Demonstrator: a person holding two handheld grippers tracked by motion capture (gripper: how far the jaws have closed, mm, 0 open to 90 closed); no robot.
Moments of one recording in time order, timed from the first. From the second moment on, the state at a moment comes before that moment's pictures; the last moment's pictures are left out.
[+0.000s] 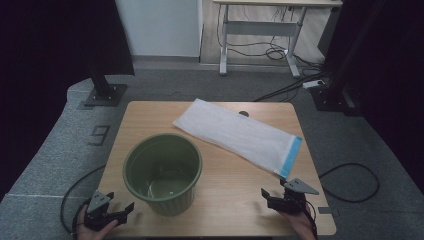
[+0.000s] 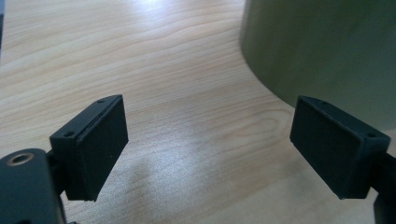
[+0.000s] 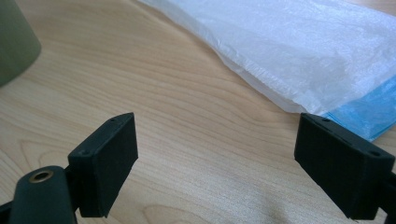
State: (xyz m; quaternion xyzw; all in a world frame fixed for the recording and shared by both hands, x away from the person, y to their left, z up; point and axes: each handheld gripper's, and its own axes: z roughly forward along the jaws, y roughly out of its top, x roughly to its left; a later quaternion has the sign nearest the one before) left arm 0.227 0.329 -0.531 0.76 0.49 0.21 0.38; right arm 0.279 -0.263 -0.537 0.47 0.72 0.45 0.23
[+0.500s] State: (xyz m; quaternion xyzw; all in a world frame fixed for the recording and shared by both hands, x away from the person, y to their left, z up) left arm 0.222 0.313 -0.505 0.80 0.35 0.17 0.47; right arm 0.269 -0.275 -0.537 0.47 0.73 0.45 0.24
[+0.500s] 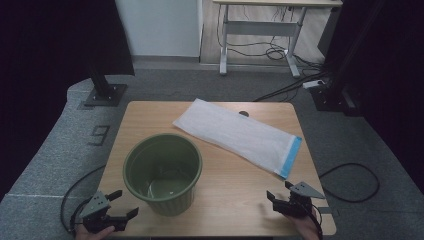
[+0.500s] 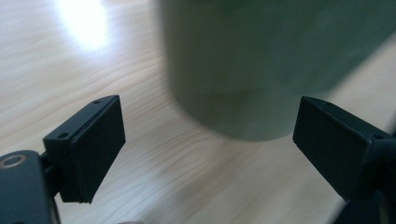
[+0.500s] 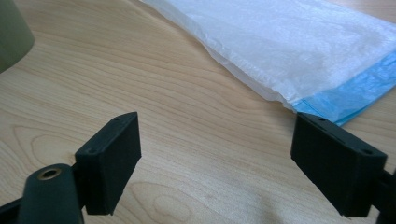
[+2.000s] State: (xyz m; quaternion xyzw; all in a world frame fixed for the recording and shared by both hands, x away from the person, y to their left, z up) left arm 0.300 0.169 -0.507 0.84 0.29 0.14 0.44; right arm 0.262 -0.270 -0.542 0.46 0.74 0.43 0.23
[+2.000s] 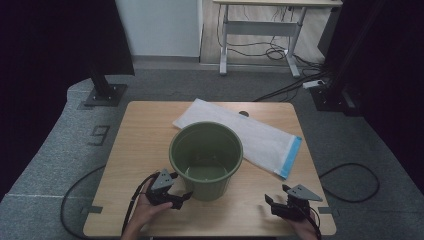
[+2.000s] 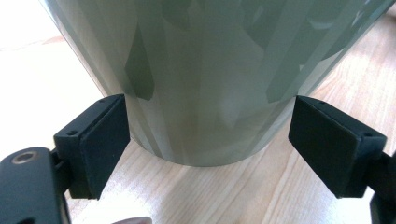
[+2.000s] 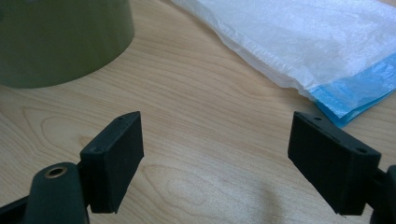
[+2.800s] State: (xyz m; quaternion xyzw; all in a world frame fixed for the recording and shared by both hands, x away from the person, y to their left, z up) left arm 0.293 0.212 -0.509 0.83 0.38 0.21 0.35; right arm 0.263 -0.272 -0.535 0.48 0.73 0.41 0.26
